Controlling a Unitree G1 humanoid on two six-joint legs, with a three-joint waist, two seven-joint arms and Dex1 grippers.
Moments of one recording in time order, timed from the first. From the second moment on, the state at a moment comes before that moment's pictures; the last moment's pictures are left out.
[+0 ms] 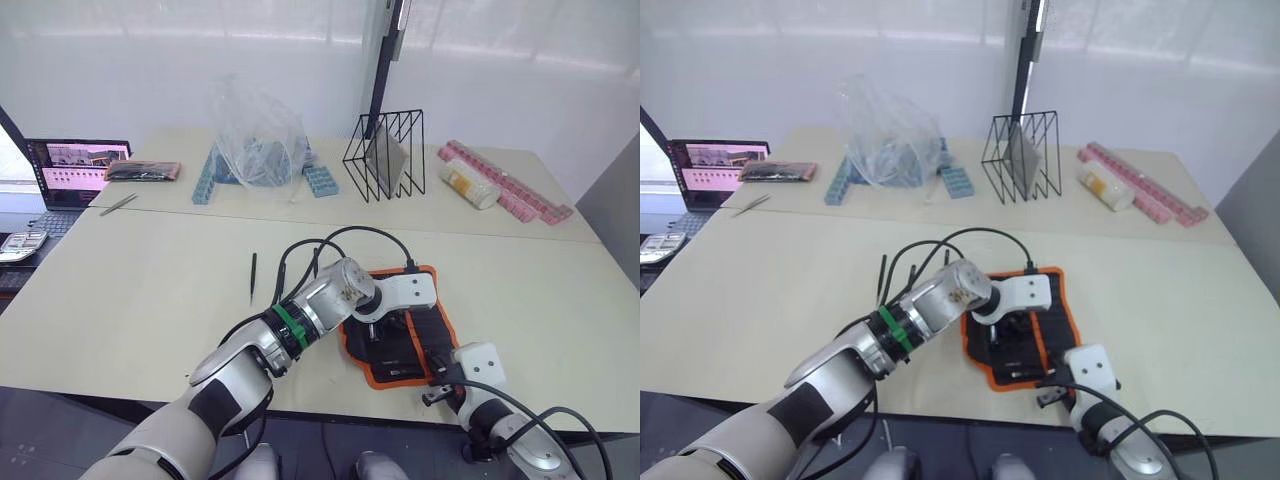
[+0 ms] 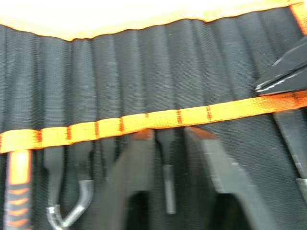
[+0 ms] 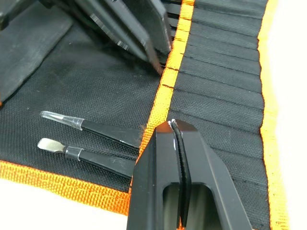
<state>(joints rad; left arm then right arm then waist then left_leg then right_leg) -1.02 0.06 -0.72 0.45 0.08 0.59 -0.96 0.42 -0.37 -0.01 -0.62 0.19 0.47 0.29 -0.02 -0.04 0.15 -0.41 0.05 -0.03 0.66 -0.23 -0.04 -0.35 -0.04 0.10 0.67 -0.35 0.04</state>
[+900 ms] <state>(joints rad) -0.28 0.65 0.11 -0.26 -0.26 0.69 -0.95 0.38 -0.41 -0.01 -0.57 0.20 0.46 0.36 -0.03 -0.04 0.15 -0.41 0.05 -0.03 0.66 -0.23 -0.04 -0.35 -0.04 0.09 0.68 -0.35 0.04</state>
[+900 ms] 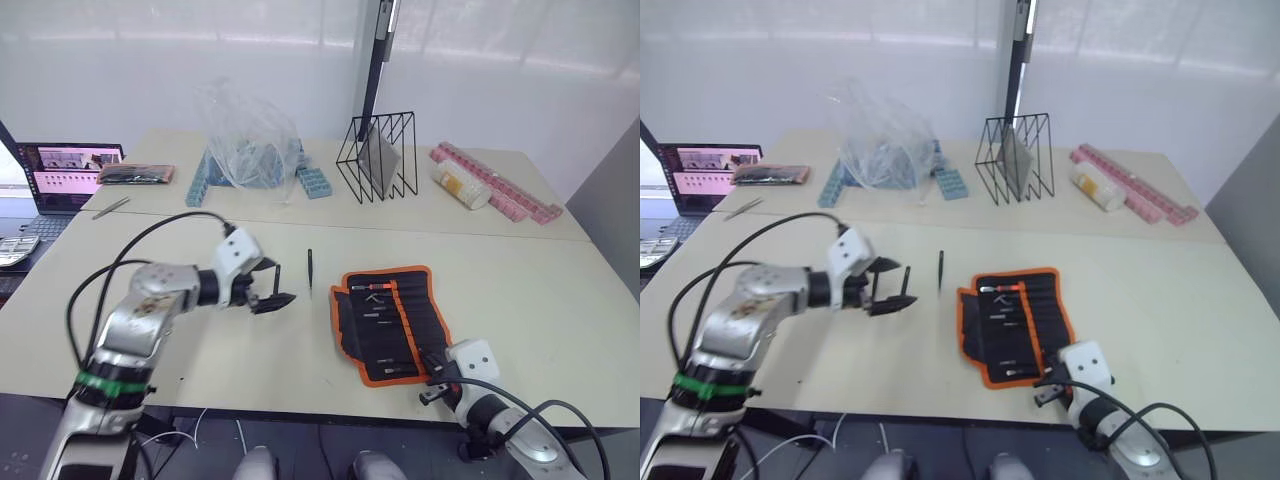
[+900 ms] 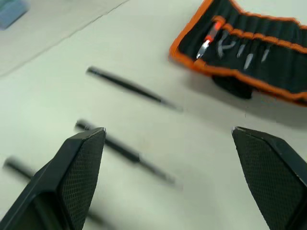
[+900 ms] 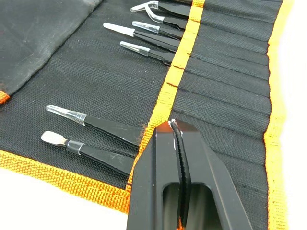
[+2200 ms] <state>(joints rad) 0.05 0.47 0.29 -0.53 -0.35 0.86 -0.41 0.31 -0.47 -0.05 -0.46 0.22 0.42 0.47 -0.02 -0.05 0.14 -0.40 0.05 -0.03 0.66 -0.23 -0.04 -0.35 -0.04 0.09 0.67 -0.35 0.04</state>
